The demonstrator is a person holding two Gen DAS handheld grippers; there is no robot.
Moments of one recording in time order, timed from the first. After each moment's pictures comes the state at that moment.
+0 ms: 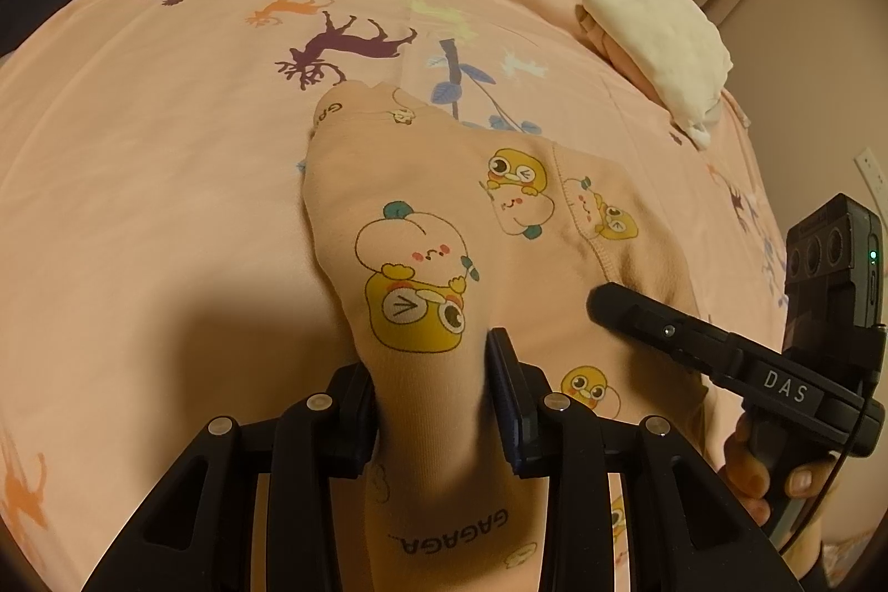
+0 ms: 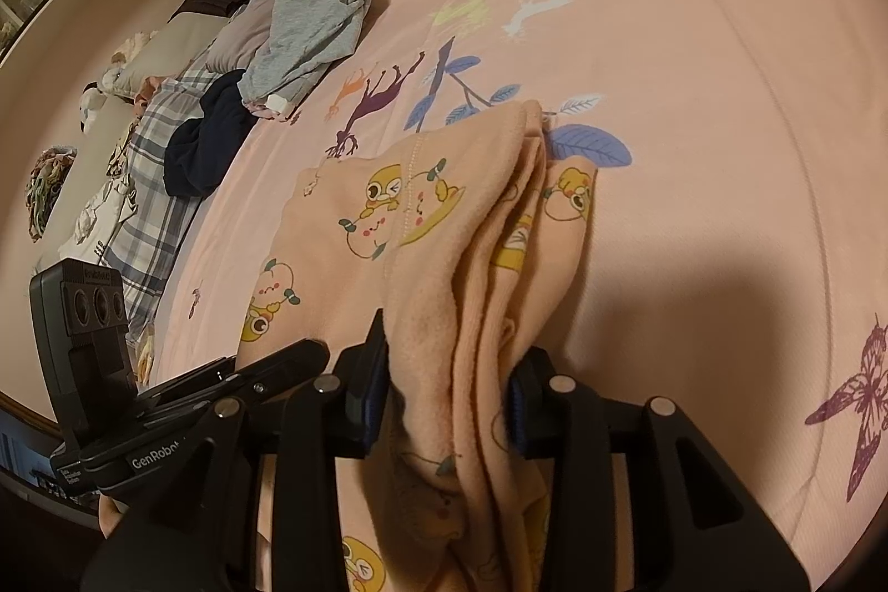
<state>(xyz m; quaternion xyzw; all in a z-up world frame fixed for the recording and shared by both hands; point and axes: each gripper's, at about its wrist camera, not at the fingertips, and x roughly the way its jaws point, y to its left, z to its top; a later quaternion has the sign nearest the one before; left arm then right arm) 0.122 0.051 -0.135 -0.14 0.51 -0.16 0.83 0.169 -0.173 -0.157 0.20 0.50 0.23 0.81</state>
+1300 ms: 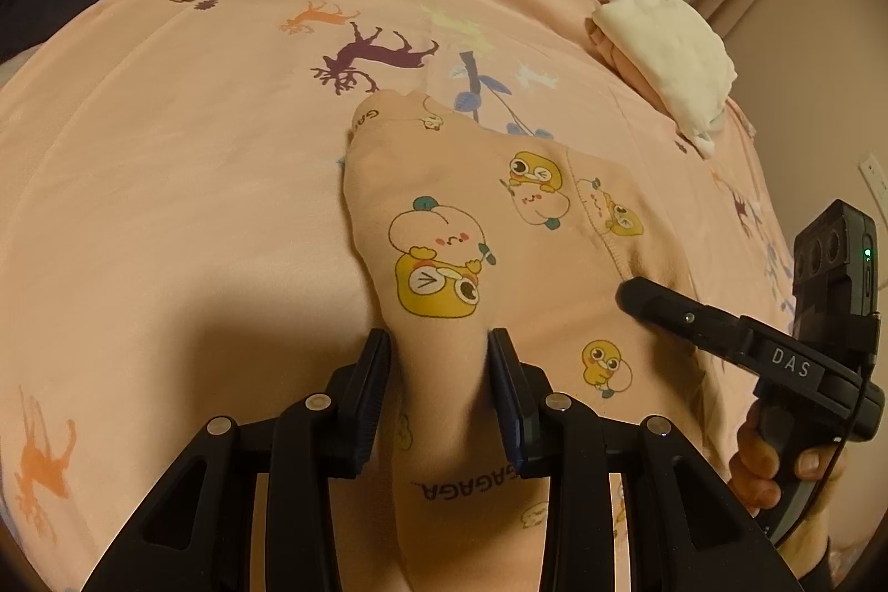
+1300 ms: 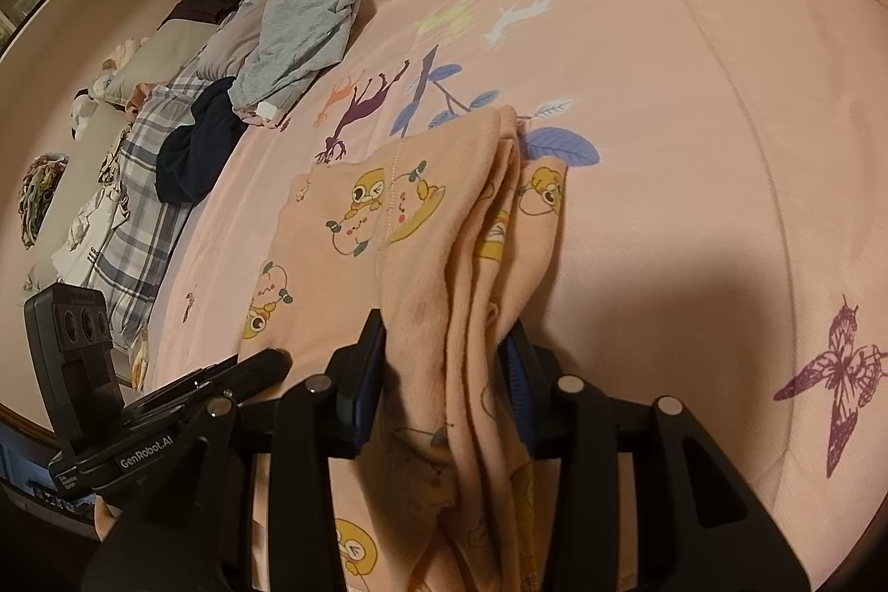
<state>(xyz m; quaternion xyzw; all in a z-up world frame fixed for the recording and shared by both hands) 0.100 0.060 -0.125 -0.14 0.50 -0.14 0.84 0.163 -0.182 -0.152 0.20 0.50 0.21 0.82</state>
